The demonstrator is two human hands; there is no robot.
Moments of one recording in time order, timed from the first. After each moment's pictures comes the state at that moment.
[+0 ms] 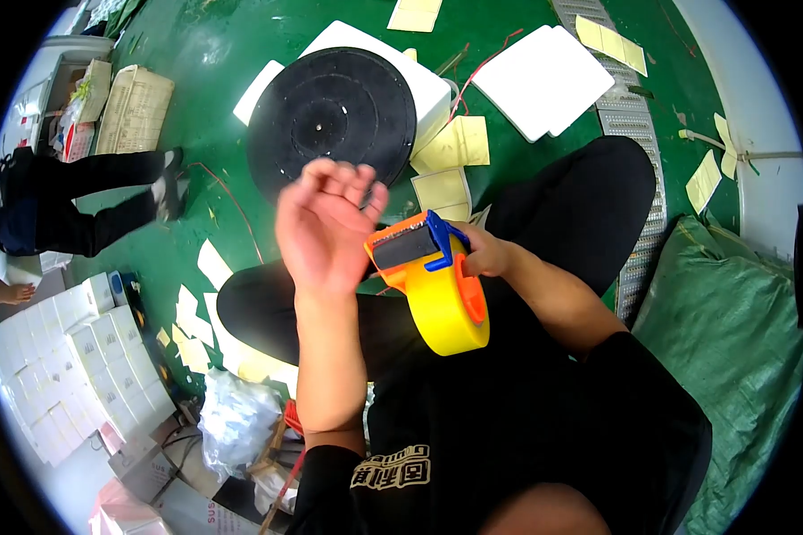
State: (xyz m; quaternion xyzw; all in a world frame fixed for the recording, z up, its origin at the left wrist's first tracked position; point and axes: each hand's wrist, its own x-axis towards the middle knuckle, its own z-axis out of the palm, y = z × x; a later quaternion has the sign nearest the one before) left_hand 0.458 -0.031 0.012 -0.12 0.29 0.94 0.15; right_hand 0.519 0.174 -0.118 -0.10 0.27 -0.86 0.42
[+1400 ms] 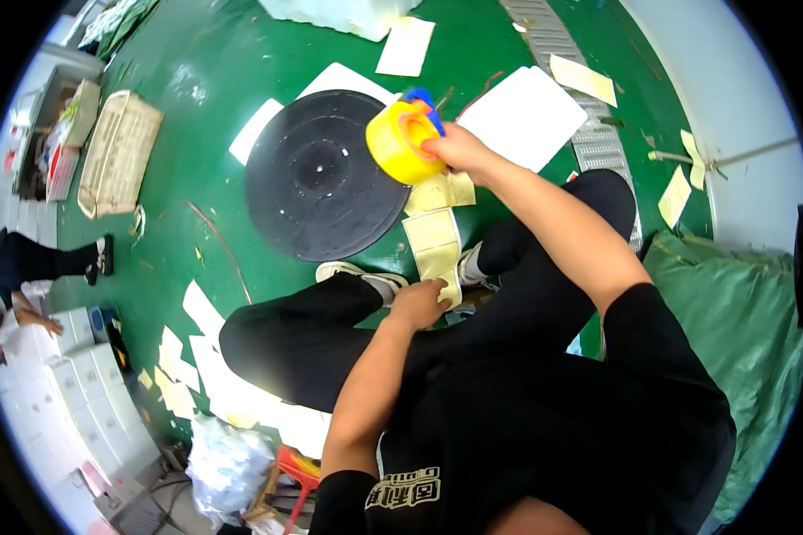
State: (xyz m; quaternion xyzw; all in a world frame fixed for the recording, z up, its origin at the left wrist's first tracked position) left_hand 0.536 -0.020 -0.190 0.22 0.86 0.25 0.38; right_hand 0.331 0.179 -0.111 0.12 0.74 -0.63 0.23
